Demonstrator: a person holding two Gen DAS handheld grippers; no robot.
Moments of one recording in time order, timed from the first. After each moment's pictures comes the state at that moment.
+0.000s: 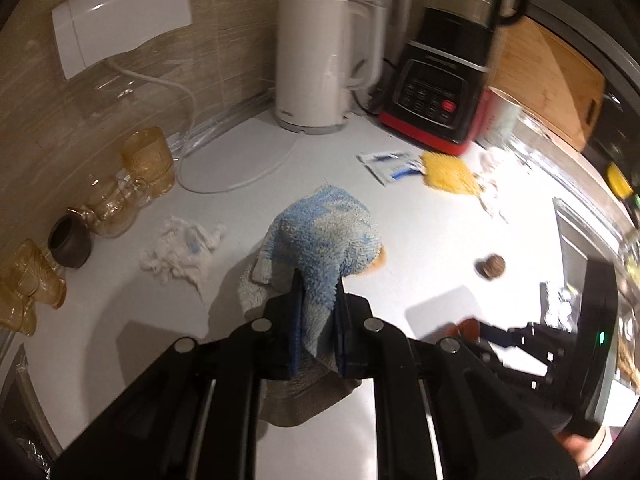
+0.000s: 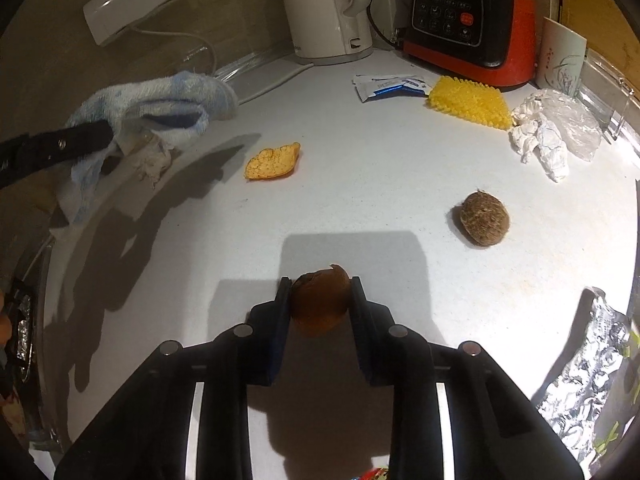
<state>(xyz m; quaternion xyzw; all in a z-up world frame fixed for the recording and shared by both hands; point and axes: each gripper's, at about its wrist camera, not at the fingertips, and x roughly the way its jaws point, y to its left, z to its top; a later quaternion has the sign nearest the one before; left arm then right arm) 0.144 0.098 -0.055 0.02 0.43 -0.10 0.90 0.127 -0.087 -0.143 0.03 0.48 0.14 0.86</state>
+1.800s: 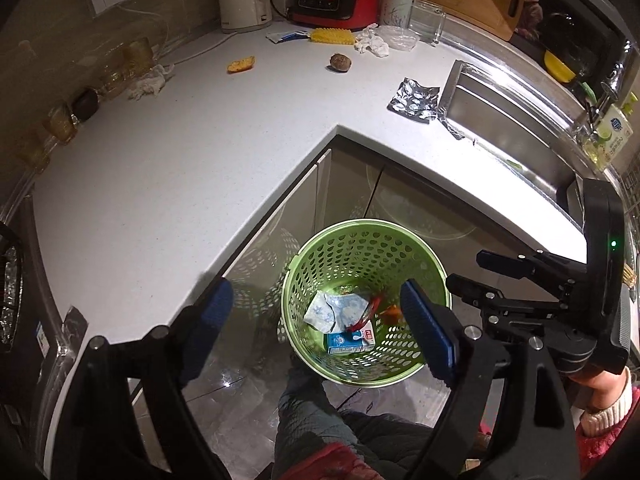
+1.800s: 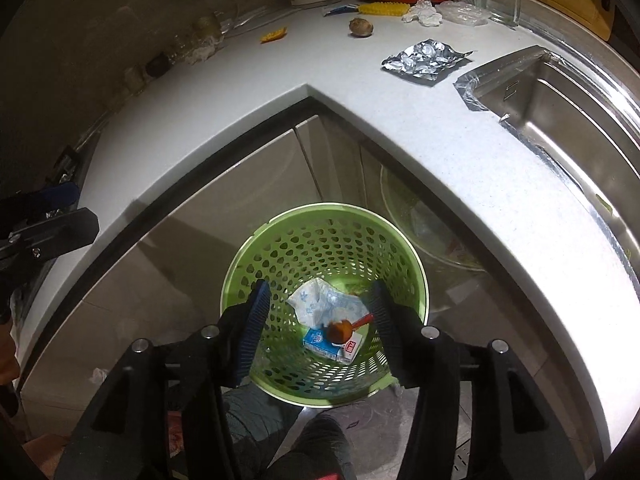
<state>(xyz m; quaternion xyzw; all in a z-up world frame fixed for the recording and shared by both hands) -0.161 -0.019 -0.083 0.04 0.51 -0.09 0.85 -0.154 -0.215 -0.151 0.04 0.52 0.16 0.84</state>
